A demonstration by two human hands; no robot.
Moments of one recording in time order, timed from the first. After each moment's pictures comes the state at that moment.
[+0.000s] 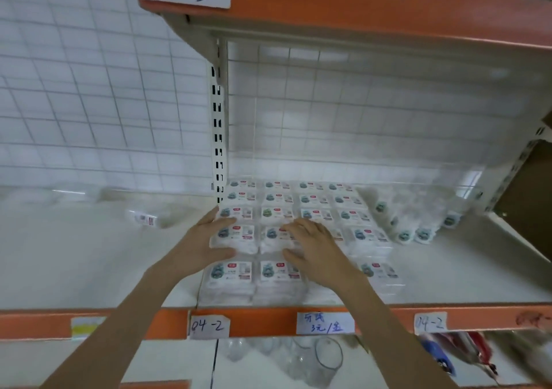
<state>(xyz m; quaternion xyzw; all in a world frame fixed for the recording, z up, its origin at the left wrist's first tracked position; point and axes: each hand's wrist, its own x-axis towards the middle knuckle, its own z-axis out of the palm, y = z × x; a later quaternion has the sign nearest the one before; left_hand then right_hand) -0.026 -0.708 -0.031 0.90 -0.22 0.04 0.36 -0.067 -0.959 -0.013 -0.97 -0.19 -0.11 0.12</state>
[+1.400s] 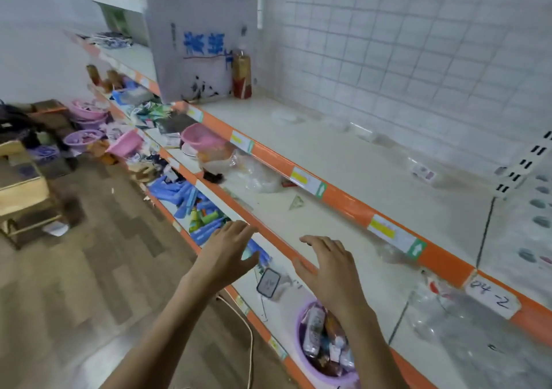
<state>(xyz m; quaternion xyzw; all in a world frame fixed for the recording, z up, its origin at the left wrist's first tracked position) -0.345 -0.431 -0.106 0.97 0.14 0.15 0.12 -0.234 -0.615 -0.101 -0.88 -0.42 -0.01 0.24</state>
